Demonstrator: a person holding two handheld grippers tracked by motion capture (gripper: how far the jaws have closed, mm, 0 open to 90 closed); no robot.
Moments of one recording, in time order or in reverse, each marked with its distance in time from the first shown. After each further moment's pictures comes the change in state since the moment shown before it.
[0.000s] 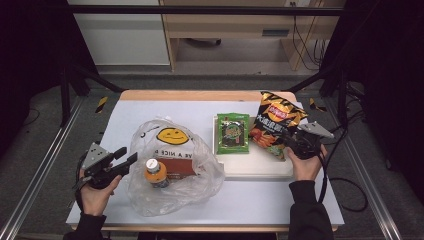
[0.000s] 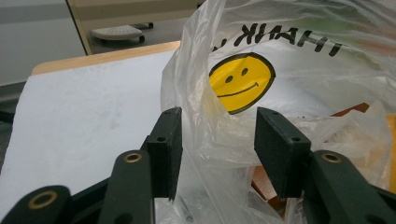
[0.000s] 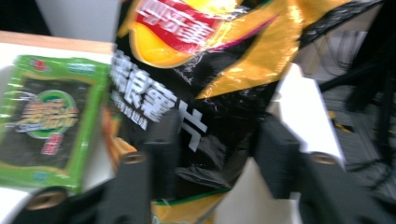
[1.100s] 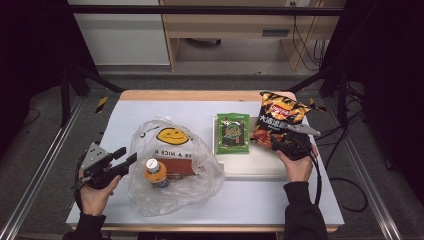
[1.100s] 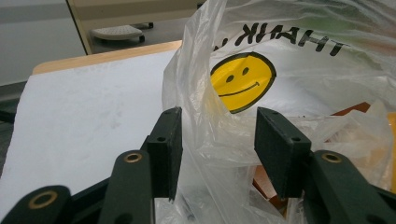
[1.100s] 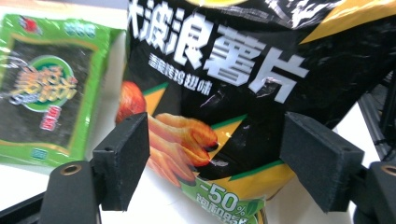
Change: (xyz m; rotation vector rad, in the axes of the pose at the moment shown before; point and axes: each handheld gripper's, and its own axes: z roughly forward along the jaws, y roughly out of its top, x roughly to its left) left arm 0.001 0.000 -0.001 0.001 -0.001 0.002; right arm 0.018 -0.010 0.019 0.112 0.001 -0.030
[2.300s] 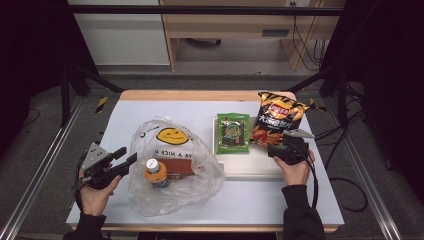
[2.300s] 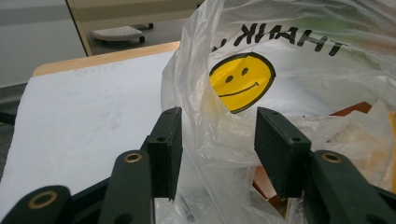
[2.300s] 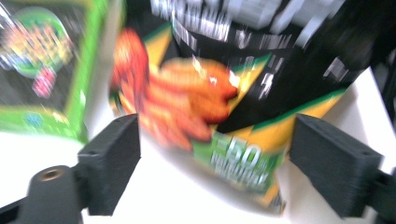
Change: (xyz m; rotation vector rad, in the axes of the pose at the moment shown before) left arm -0.001 0.000 0.000 -0.001 0.002 0.002; right arm 0.009 -0.013 0.002 0.116 -0.009 0.001
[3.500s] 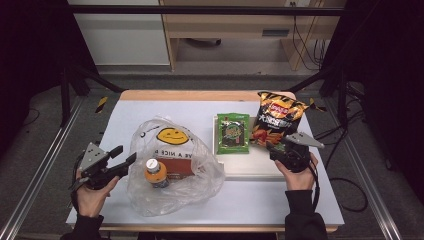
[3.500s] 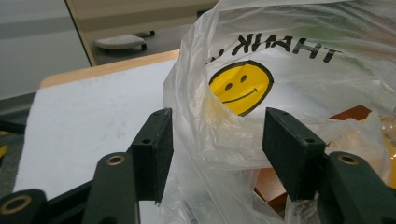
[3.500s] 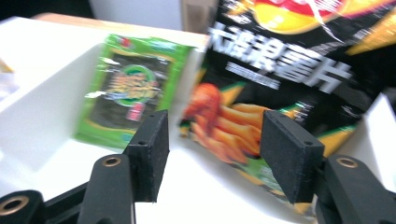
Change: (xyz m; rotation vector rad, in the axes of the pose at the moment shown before) left arm -0.004 0.006 -0.007 -0.023 -0.003 0.037; right arm 0.017 0.002 -0.052 -0.216 0.162 -0.035
